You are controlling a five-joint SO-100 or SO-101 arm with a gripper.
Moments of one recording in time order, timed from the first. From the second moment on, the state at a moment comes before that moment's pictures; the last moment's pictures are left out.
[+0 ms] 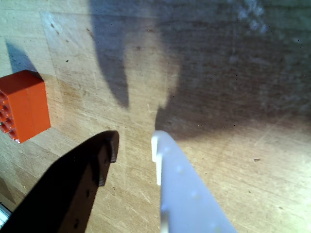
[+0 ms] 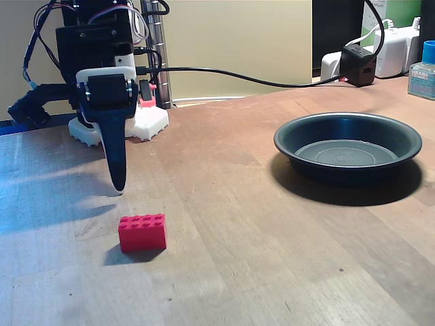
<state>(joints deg) -1.7 166.0 177.8 57.6 -5.3</state>
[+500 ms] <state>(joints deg) -1.7 166.0 177.8 57.6 -5.3</state>
